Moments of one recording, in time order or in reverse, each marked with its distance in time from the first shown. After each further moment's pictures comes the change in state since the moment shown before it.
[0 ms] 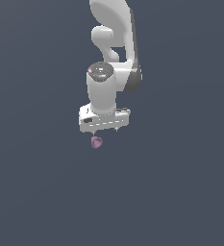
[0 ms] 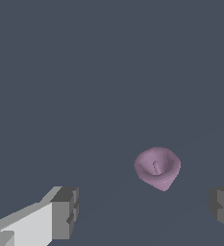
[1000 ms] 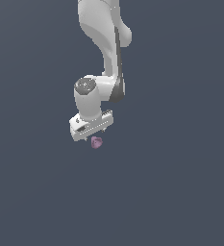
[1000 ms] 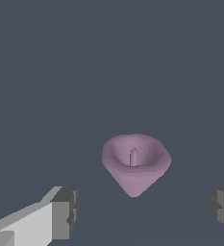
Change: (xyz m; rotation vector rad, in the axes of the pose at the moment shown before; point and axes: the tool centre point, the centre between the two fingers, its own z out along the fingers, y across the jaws) arm -0.032 0.050 0.063 -0.004 0.010 -0.365
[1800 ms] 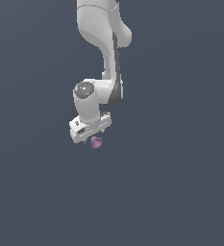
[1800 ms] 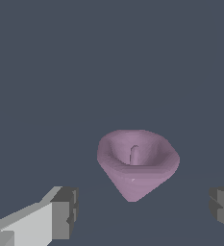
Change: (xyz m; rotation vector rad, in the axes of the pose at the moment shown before) arm -0.007 0.004 0.018 -0.001 0.003 -0.051
